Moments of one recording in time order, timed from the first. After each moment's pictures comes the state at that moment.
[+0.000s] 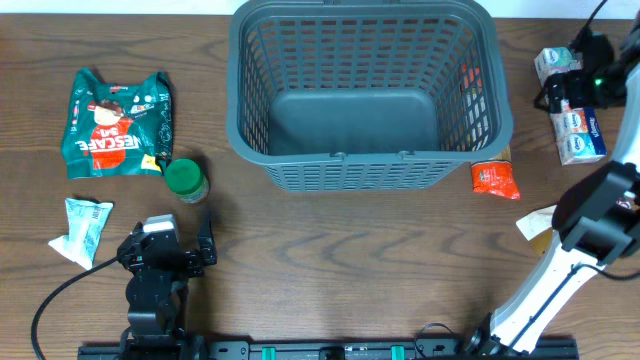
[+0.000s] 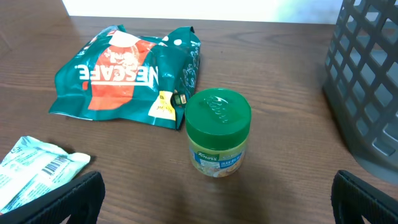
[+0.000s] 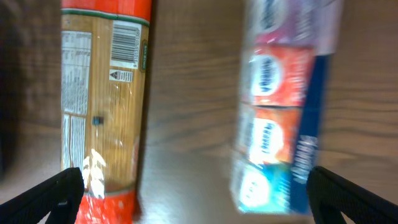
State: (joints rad) left arm -0.06 0.05 0.12 -0.42 -0.19 -0.04; right arm -0.45 2.27 2.24 -1.28 -0.15 -0.48
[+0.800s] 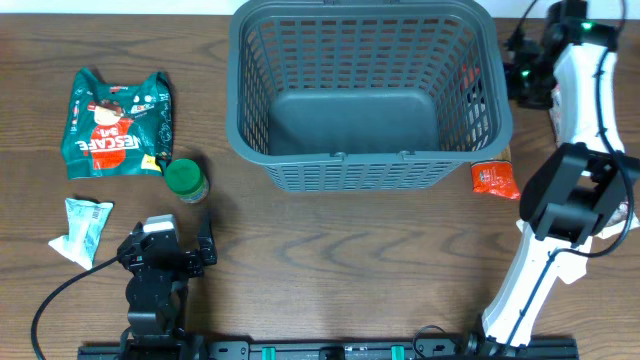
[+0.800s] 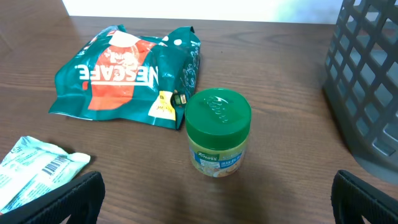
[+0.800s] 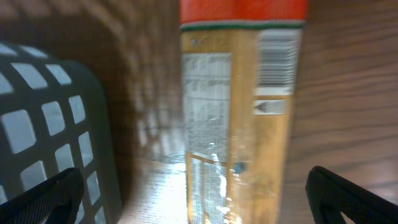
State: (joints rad) left arm -0.06 0.05 0.12 -0.42 -0.19 -0.04; right arm -0.22 2.32 2.16 -1.26 -0.21 -0.15
